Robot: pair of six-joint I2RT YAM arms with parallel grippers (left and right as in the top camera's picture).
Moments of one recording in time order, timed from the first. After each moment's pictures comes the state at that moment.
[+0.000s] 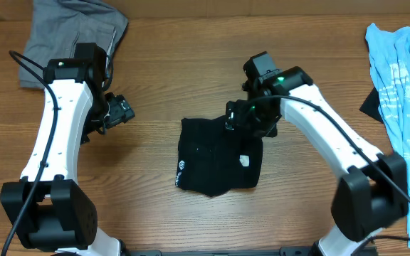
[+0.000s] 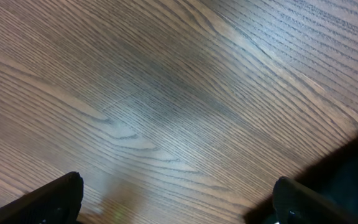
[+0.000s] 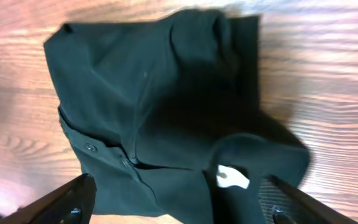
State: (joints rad) left arm 0.03 1.75 1.55 -1.36 -0.11 -0.57; right arm 0.42 1.84 1.49 -1.09 -0.32 0.49
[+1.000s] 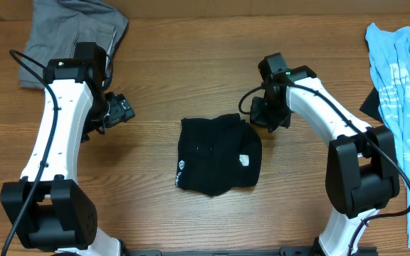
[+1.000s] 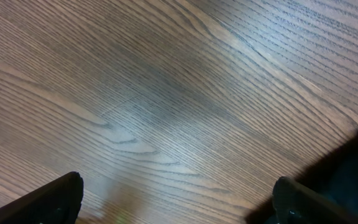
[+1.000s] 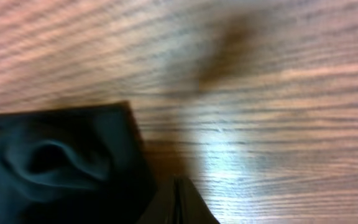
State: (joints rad) left arm 0.03 1.75 1.55 -1.35 -0.11 -0.55; right arm 0.29 1.97 1.45 -0.98 -0.13 0.47
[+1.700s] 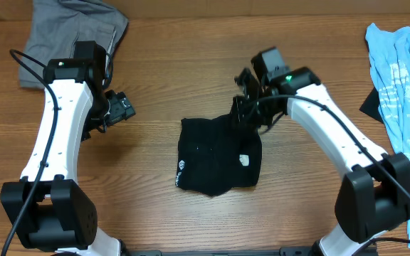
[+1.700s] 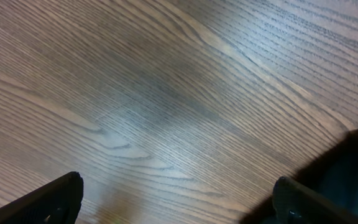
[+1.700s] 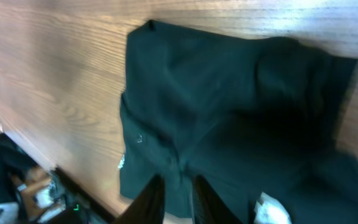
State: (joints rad) left arm 0.03 1.75 1.55 -1.33 -0.09 -0.54; right arm 0.37 1.81 1.39 -0.90 -0.56 0.31
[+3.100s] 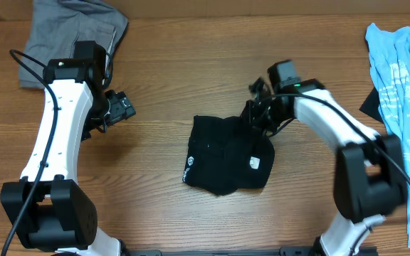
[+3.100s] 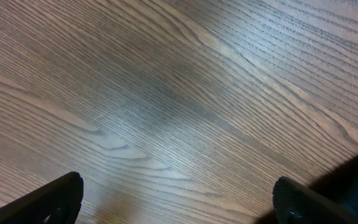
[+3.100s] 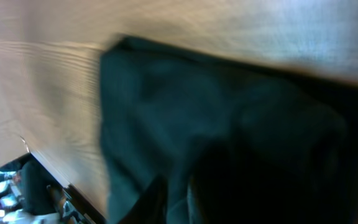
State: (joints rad) left arm 0.03 1.75 1.55 -1.32 -0.09 -0.54; right arm 0.25 1.95 1.28 -0.76 -0.66 0.34
